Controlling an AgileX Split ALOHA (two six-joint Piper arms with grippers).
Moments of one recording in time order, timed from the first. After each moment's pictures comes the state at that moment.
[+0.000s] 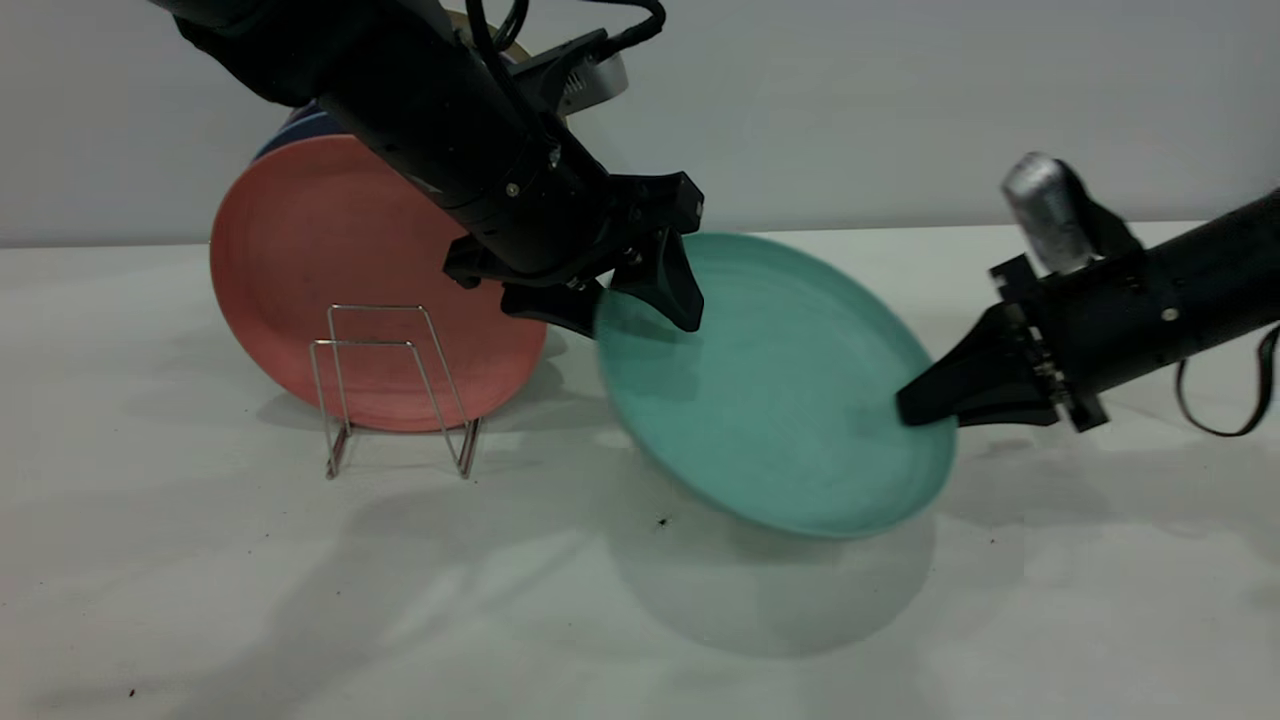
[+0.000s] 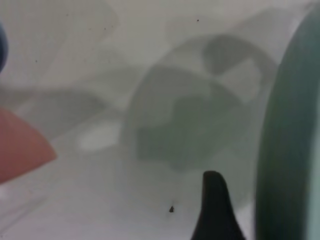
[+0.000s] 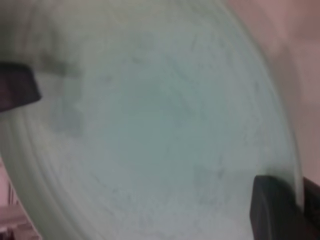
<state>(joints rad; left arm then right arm) -0.45 2.15 -1.37 -0.82 0.34 0.47 -0.05 2.43 -1.34 1.30 1.03 -1.24</state>
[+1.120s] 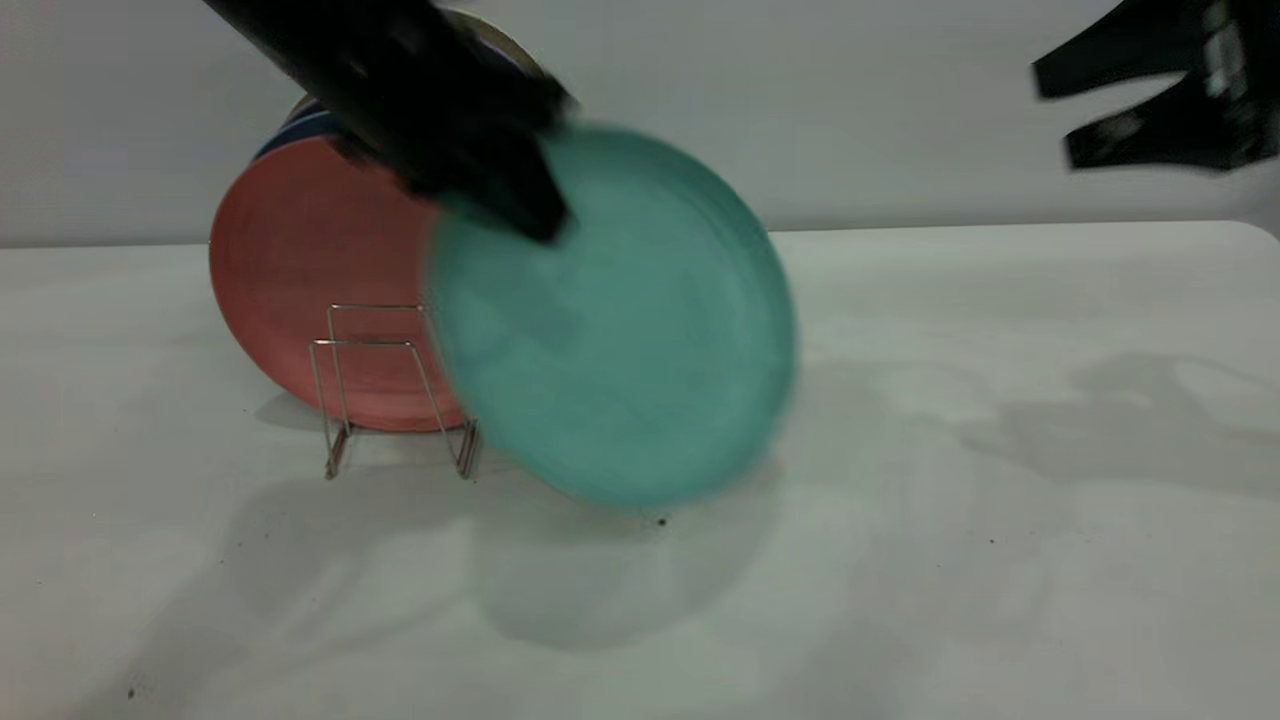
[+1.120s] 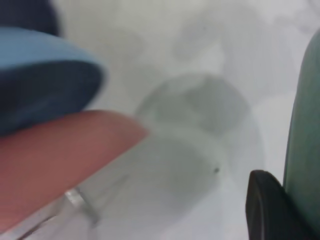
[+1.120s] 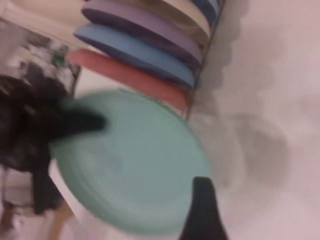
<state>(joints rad) -0.29 1.96 -1.38 -0.66 0.57 0.66 -0.22 2.04 -1.34 1.24 1.15 -1.10</state>
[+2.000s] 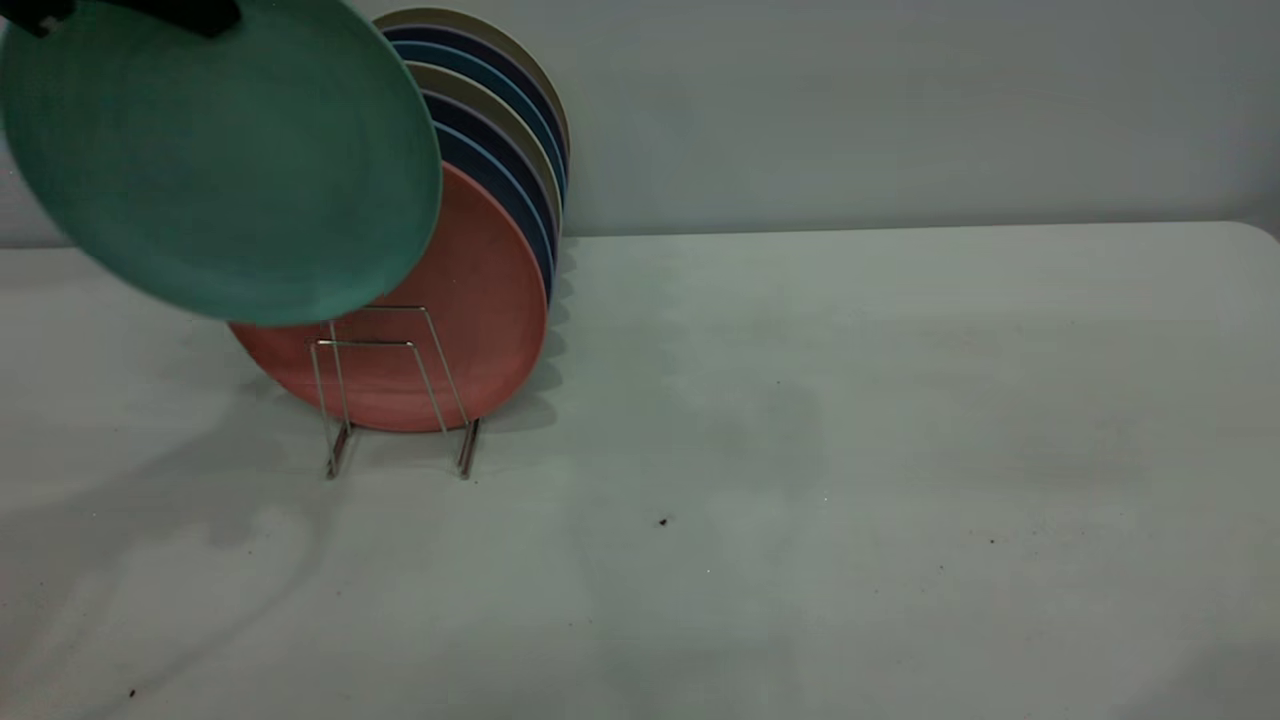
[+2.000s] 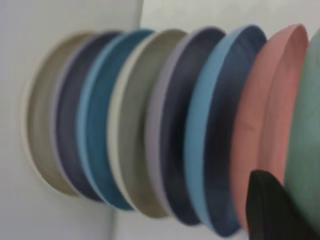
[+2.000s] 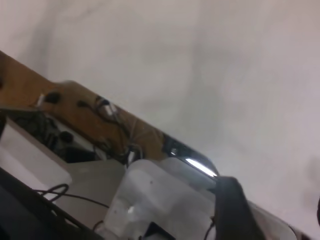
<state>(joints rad) 0.00 1.76 -1.38 -0.66 0.65 1.92 -0.13 1.10 -0.77 0.74 1.19 -0.73</state>
